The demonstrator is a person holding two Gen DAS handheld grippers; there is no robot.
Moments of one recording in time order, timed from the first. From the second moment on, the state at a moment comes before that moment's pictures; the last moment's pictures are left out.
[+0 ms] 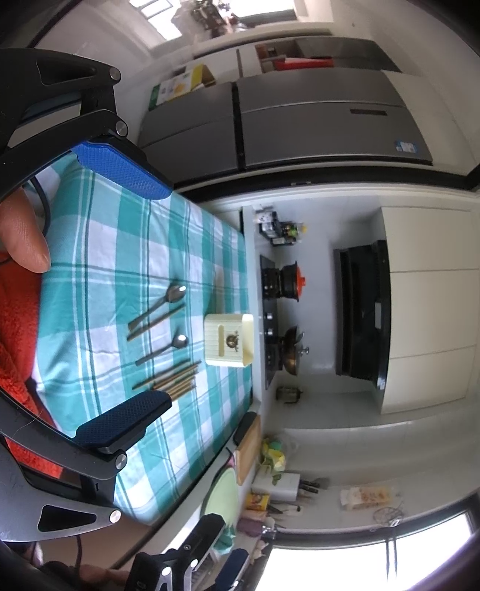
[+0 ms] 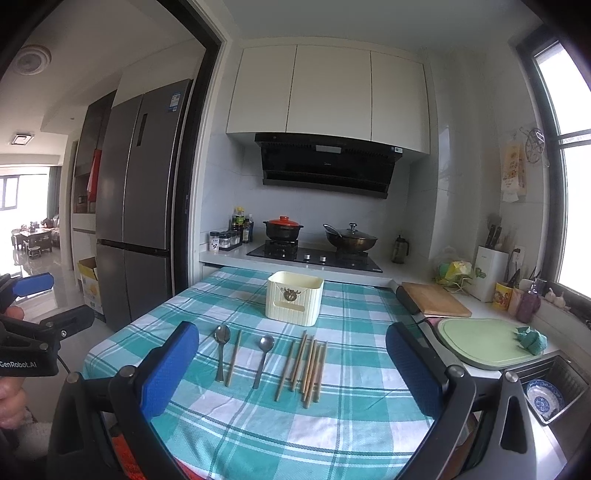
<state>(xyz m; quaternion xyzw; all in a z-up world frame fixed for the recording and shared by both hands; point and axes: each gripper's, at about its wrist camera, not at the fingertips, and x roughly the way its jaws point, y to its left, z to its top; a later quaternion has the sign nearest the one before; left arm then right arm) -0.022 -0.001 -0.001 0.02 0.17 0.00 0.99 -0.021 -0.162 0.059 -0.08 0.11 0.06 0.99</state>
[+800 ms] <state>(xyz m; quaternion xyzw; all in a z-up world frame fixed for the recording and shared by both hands) 0.000 -0.013 -0.006 0.03 0.18 -0.03 0.98 -0.009 -0.174 0.053 -0.06 0.12 0.03 0.99</state>
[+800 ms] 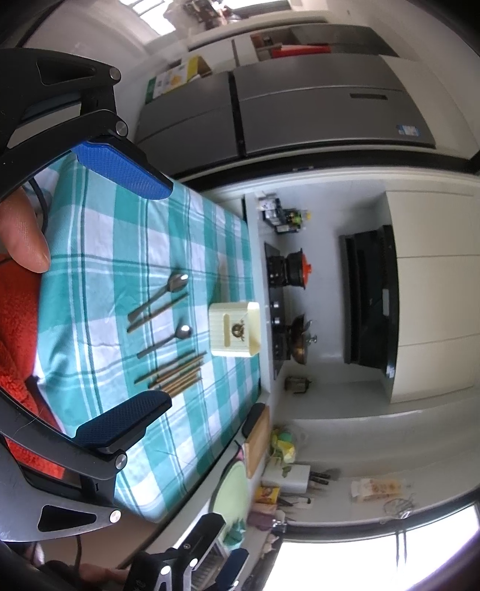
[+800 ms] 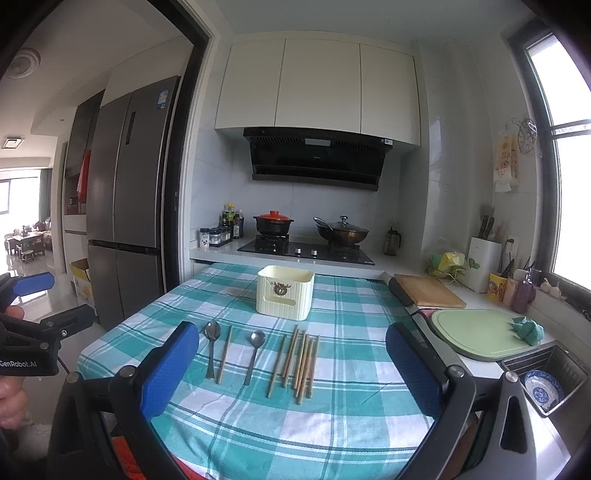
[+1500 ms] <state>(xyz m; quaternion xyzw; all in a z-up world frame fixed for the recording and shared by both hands) 0.031 -0.023 -0.008 0.05 0.18 -0.05 0.98 0.027 -0.184 0.048 -0.04 0.14 0.02 0.99</state>
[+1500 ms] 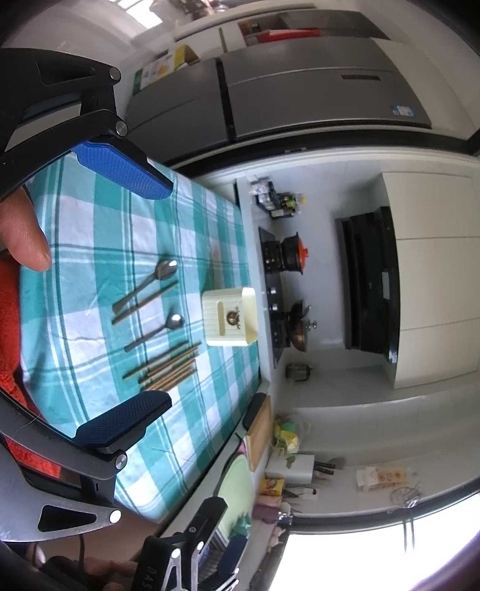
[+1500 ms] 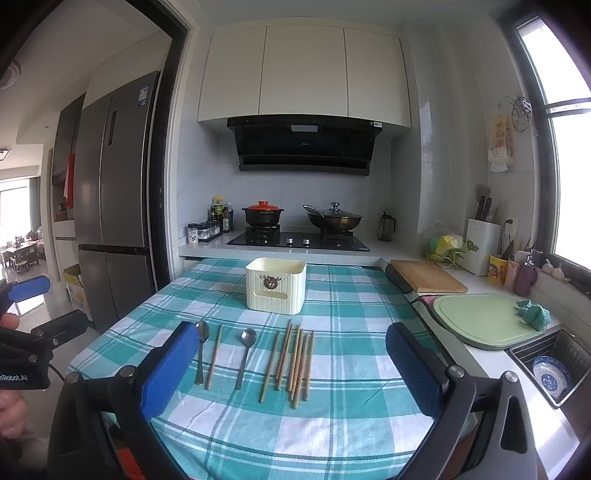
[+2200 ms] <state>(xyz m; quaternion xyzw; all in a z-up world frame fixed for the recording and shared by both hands) 0.042 -0.028 -0.009 0.05 0.19 -0.06 0.98 0.033 -0.194 0.049 -0.04 0.15 -0.01 0.99</state>
